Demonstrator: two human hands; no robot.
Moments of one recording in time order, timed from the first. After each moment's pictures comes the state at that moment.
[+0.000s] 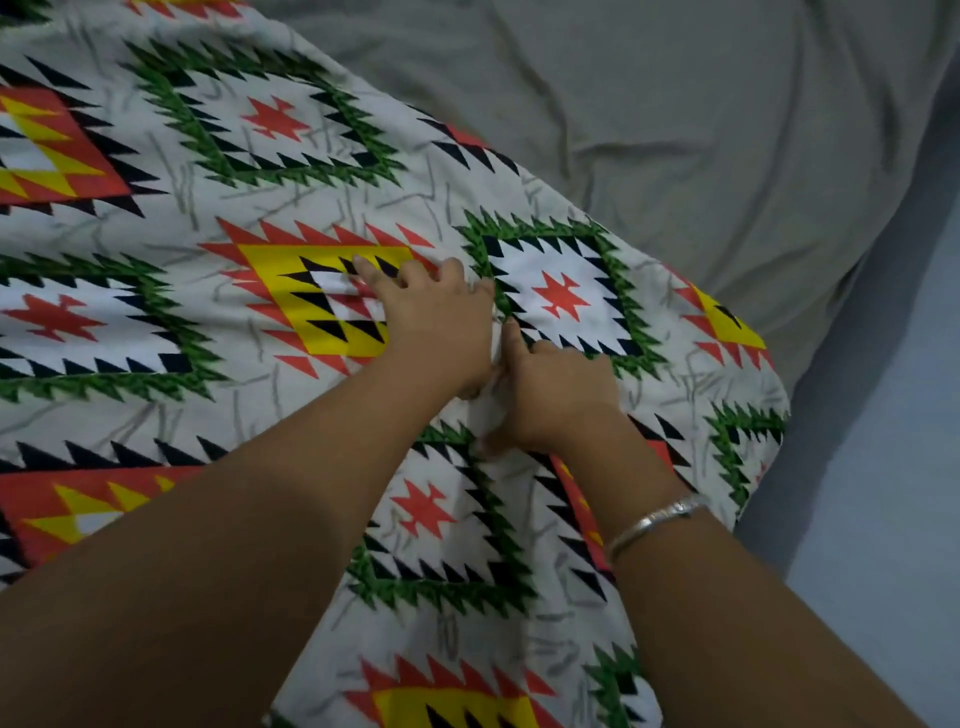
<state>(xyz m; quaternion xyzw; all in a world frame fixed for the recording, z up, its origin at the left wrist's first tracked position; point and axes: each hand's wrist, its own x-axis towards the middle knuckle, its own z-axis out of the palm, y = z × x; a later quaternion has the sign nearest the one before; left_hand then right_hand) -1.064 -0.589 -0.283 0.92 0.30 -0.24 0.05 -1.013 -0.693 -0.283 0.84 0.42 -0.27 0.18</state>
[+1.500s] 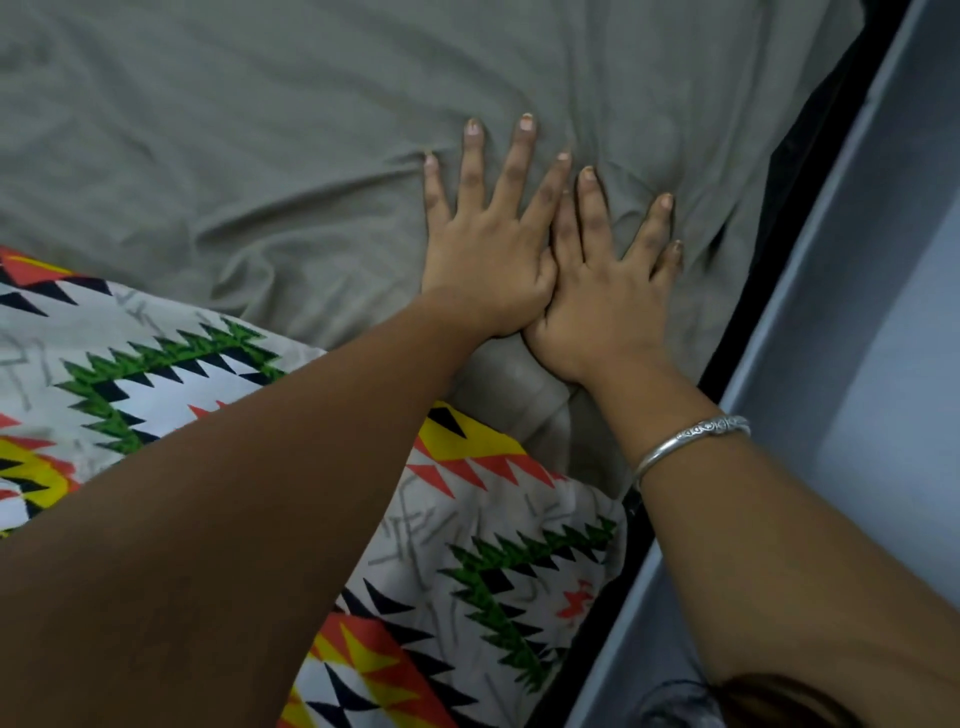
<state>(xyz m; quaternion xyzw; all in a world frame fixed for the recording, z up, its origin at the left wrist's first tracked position) -0.744 -0.692 -0.363 0.98 0.18 -0.03 0.02 -0.705 -0.800 -0.362 0.94 0.32 -0.15 -0.04</state>
